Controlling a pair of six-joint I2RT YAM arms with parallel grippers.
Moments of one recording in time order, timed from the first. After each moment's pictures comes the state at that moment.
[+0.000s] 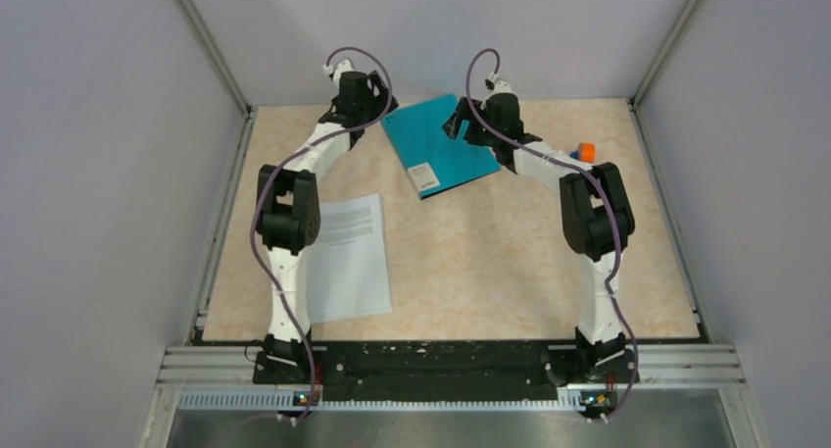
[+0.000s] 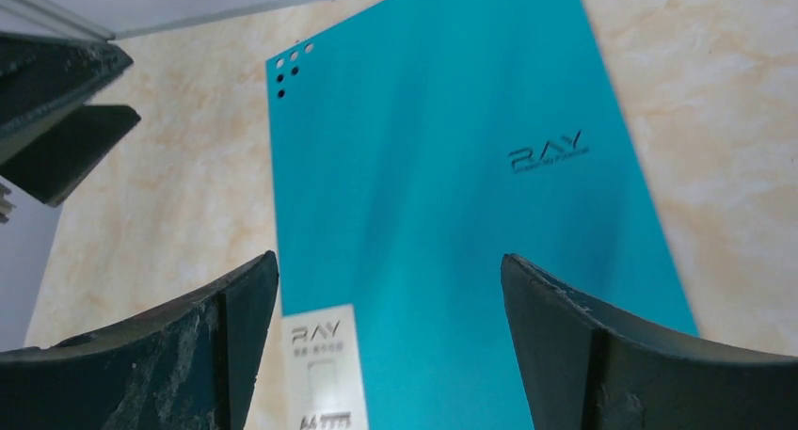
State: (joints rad) left arm -0.24 2.15 1.78 -0.10 -0.10 -0.68; right arm 0.38 2.08 1.53 0.17 -0.13 0.51
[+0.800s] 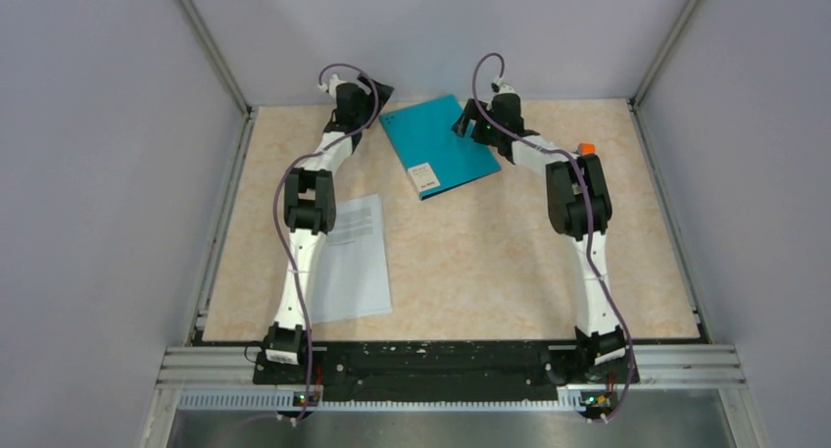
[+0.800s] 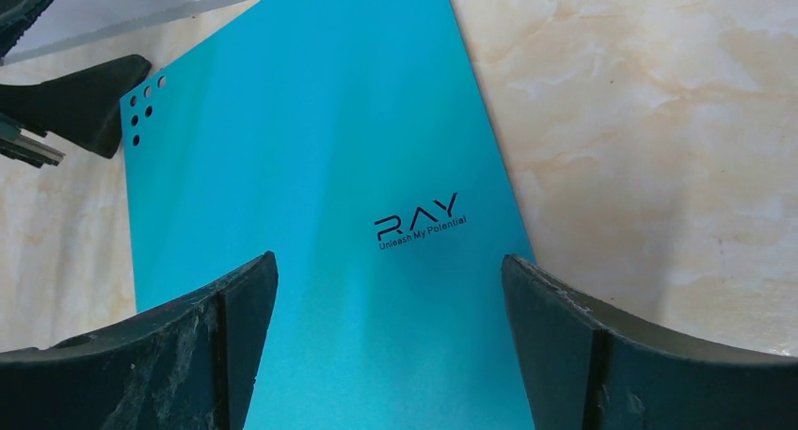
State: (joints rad) left arm -0.13 2.81 2.43 0.13 0.07 -1.00; right arm 0.29 2.42 1.85 0.10 -0.17 0.51
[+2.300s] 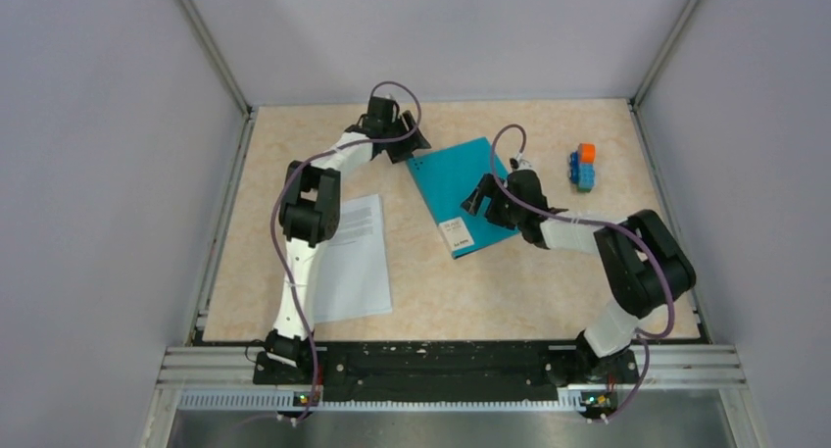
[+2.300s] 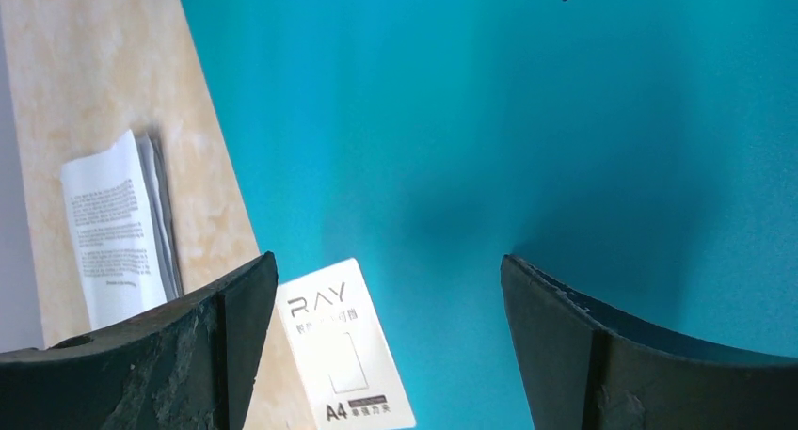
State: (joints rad) left arm -0.29 2.44 2.00 -0.26 0.30 -0.73; right arm 0.44 1.69 0.77 0.33 -0.10 0.72
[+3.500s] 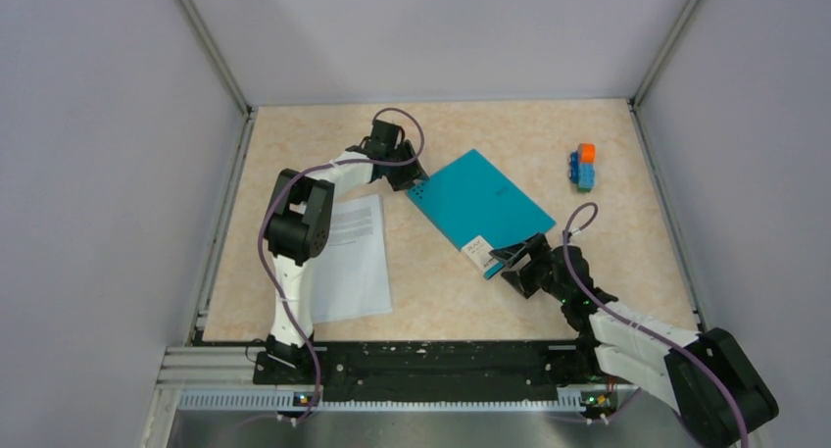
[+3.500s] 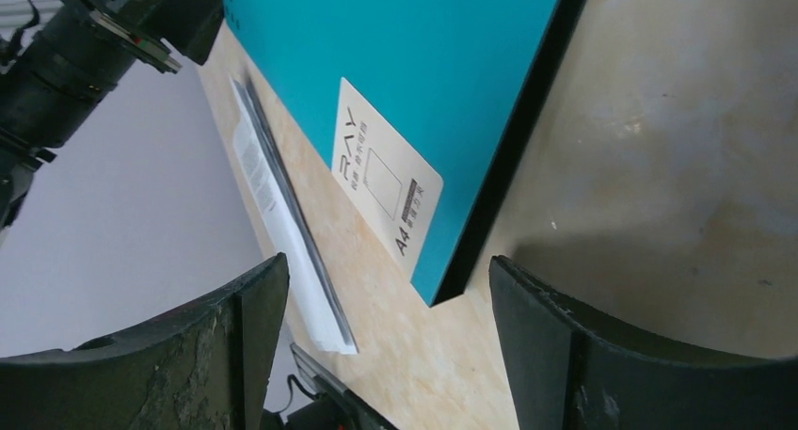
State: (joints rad) left arm -0.38 2.15 1.54 -0.24 0.21 -0.77; right arm 0.45 0.93 0.07 0.34 -0.12 1.32
